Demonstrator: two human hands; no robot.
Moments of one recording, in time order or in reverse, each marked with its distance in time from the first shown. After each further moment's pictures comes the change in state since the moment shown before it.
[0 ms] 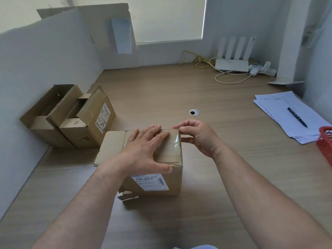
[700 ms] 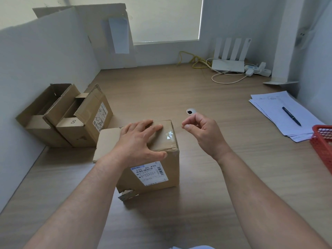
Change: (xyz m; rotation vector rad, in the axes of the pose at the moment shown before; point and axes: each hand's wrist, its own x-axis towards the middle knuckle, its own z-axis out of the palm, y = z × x) left_hand 0.011 -0.015 0.006 -0.051 0.179 -0.081; right_hand -0.034 -0.015 0.002 -0.442 0.217 -0.353
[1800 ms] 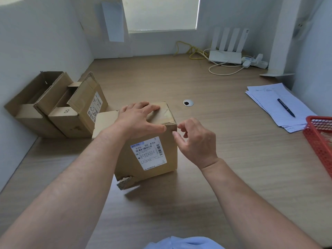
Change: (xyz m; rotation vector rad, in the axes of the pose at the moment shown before) left_hand 0.034 0.001 -0.011 -0.004 -0.044 -0.092; right_hand -0.036 0.027 0.032 -0.776 0.335 -0.518
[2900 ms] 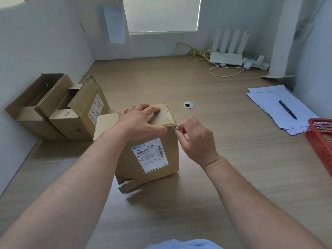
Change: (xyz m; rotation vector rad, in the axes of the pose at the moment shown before) left_hand 0.011 -0.008 0.004 0.011 0.015 0.004; right_hand 0.012 0.004 0.003 0.084 -0.084 -0.058
